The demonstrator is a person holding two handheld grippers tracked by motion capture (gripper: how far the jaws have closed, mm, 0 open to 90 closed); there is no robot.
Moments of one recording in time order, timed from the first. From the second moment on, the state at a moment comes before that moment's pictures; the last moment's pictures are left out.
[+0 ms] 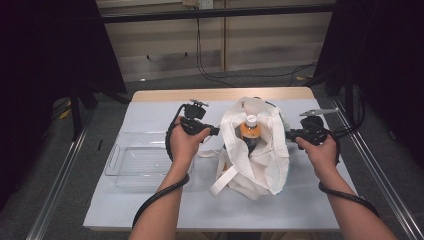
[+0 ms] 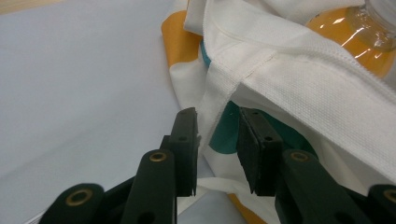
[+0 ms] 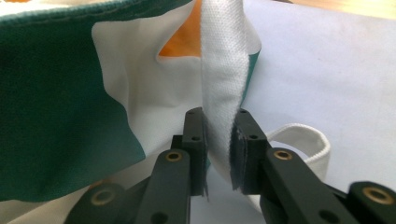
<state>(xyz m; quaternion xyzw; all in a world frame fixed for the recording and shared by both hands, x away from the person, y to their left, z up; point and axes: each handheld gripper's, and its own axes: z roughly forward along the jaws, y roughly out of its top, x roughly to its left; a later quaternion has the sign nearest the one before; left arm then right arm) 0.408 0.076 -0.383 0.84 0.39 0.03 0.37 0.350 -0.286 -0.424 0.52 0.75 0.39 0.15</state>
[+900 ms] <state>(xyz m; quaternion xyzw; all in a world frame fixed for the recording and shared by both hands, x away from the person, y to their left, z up) 0.417 0.071 -0.360 0.83 0.41 0.05 0.37 0.355 -0.289 -0.395 0.53 0.74 0.38 0.16</state>
